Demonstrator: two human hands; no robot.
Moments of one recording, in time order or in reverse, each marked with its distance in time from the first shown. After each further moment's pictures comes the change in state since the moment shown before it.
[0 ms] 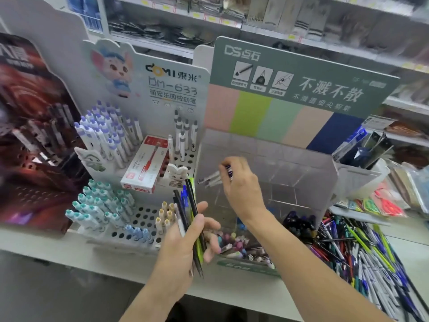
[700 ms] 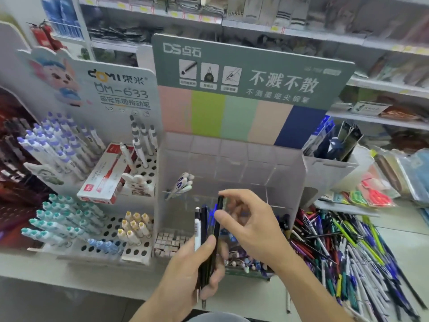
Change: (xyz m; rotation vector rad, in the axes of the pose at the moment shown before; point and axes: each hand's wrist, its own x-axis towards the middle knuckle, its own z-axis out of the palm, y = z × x) left_hand 0.001 -0.043 0.061 0.103 -0.212 -0.320; right_hand -0.059 0.025 -0.115 0.497 -0.292 0.385
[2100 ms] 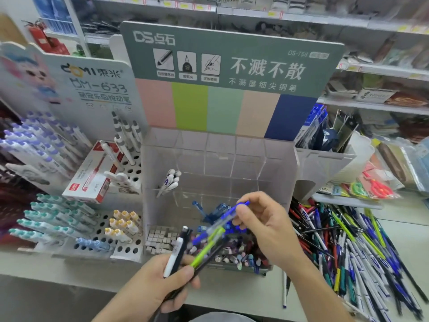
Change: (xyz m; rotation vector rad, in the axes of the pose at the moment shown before) left_hand -0.011 0.000 -0.049 0.419 -0.062 -0.199; right_hand -0.013 0.035 -0.031 0.337 0.006 0.106
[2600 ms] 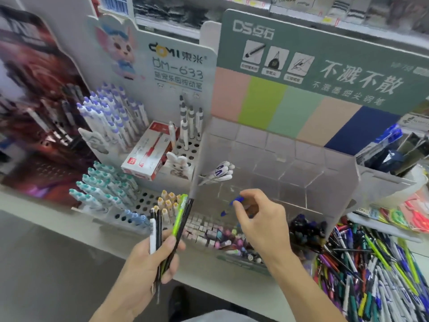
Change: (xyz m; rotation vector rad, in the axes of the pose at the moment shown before) left_hand -0.034 -0.041 -0.053 -0.438 0.507 0.205; right_hand 0.032 0.026 0.095 -0.675 0.154 -0.271
